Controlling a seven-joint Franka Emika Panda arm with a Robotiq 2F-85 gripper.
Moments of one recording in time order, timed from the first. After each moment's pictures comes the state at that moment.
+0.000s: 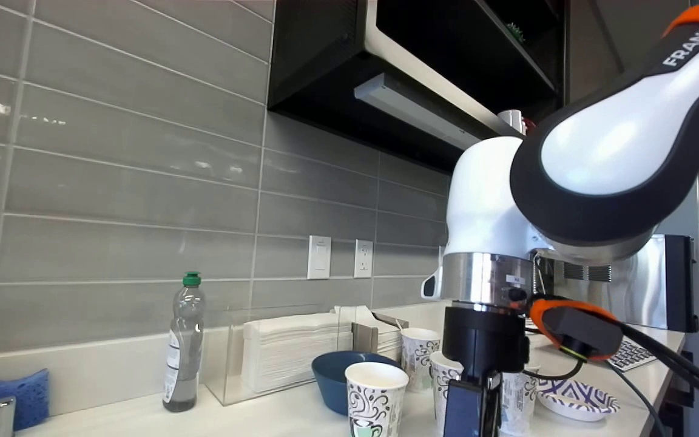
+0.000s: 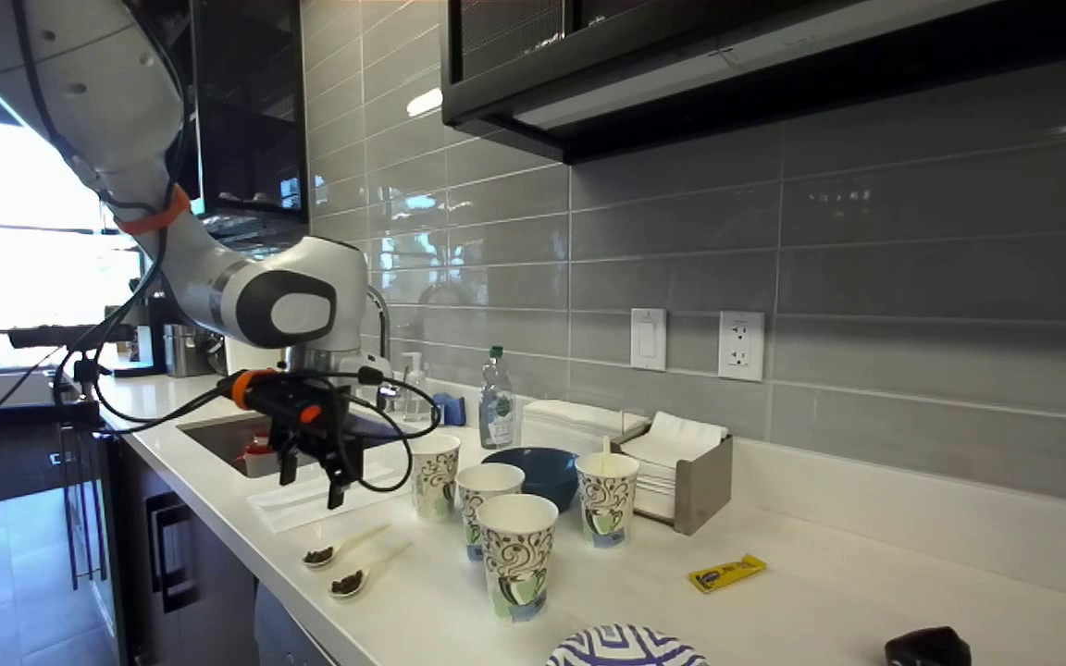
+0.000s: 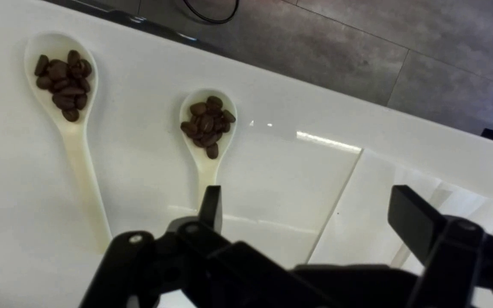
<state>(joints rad) 0.28 -0.16 0.19 -2.57 0.30 2.43 -0.05</state>
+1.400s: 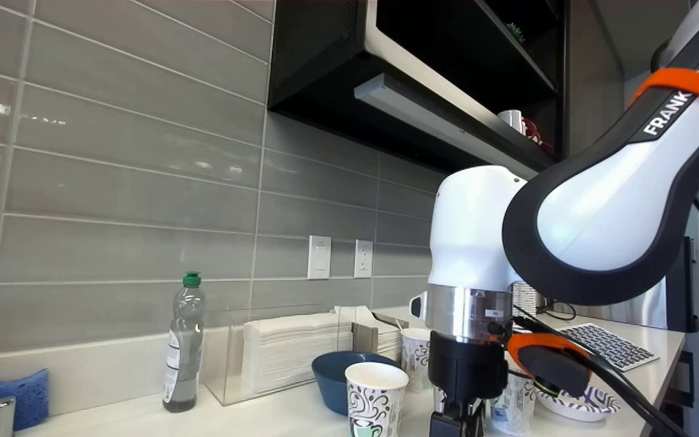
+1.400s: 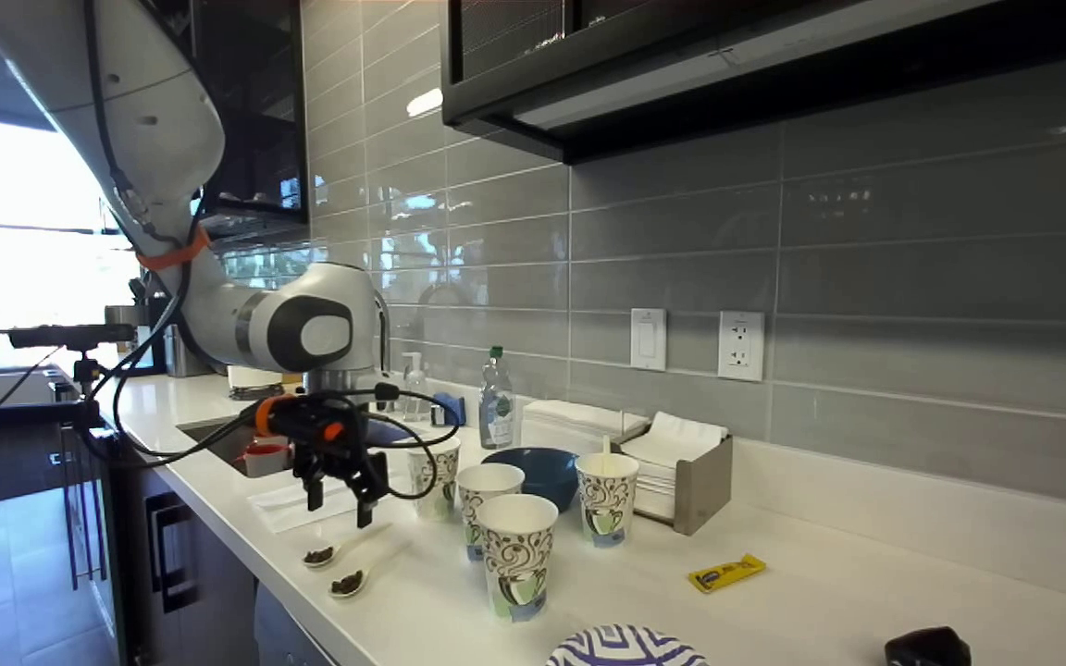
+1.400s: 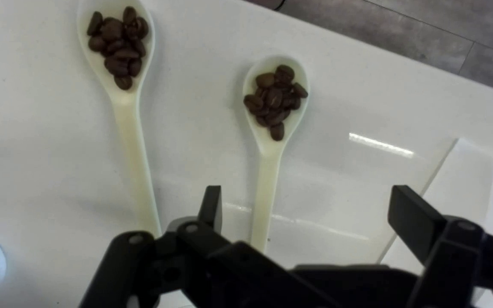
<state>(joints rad) 0.25 -0.05 0.19 -2.54 0.09 2.52 0.06</state>
